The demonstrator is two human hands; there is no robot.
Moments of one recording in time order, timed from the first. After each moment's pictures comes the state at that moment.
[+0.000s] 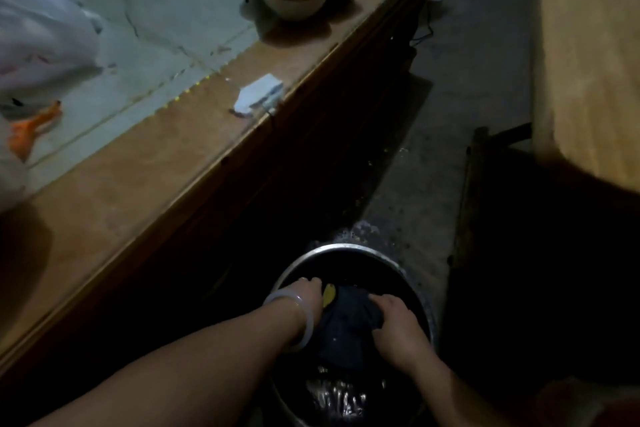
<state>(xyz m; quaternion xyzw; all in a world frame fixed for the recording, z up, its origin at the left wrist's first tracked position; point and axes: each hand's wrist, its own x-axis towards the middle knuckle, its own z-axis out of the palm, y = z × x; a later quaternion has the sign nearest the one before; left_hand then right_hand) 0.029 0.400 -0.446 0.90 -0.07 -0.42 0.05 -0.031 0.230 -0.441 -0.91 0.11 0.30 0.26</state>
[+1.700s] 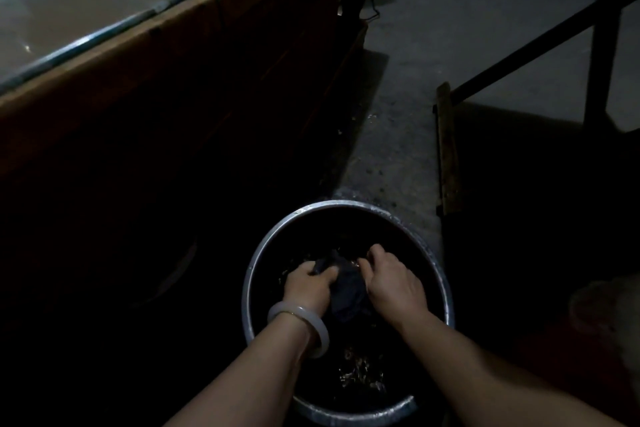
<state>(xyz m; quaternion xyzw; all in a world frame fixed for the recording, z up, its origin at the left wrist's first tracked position) -0.017 0.376 -0.514 0.69 0.23 -0.26 0.63 -0.037 0.238 -0.523 -0.96 0.16 0.10 0.19</state>
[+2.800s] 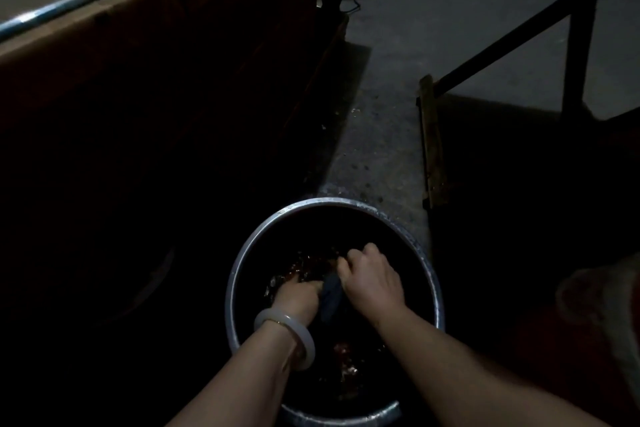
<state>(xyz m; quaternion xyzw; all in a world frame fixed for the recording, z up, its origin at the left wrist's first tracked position) -0.006 0.377 -0.517 0.74 0.27 -0.37 0.49 -0.032 0.252 -0.522 -0.96 0.17 0.10 0.20</state>
